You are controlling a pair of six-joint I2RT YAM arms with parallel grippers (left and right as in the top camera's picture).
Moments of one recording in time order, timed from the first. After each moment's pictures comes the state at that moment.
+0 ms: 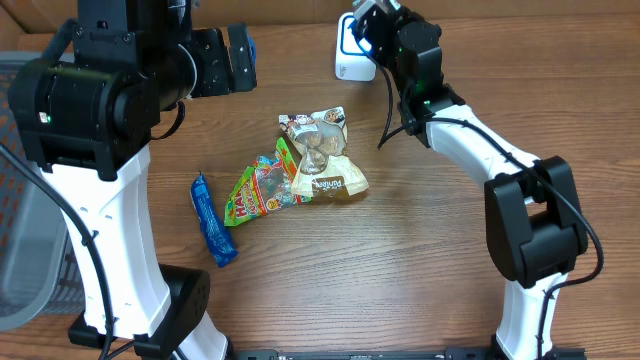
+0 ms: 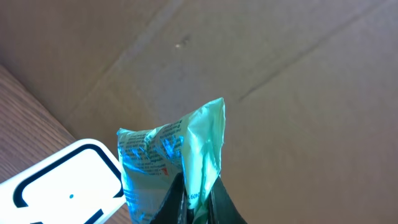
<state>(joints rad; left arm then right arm) -0.18 1.85 2.77 -1.69 -0.01 -0.26 0.36 2.10 1.52 0.47 0.16 -0.78</state>
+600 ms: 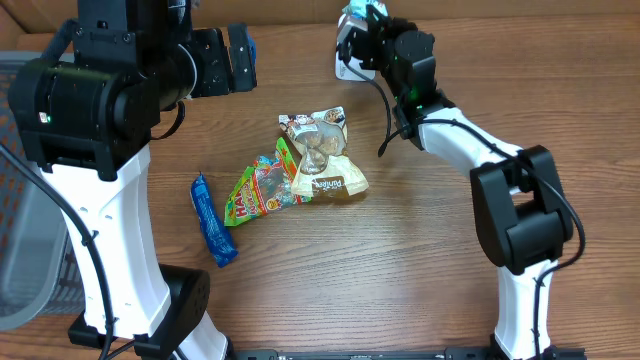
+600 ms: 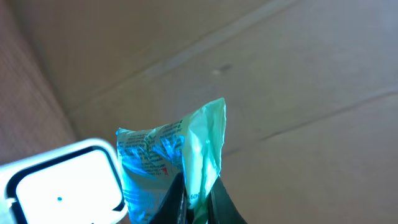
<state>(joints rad) -0.18 1.85 2.77 -1.69 -0.01 -0.26 0.36 2.20 1.52 0.62 0.03 -1.06</state>
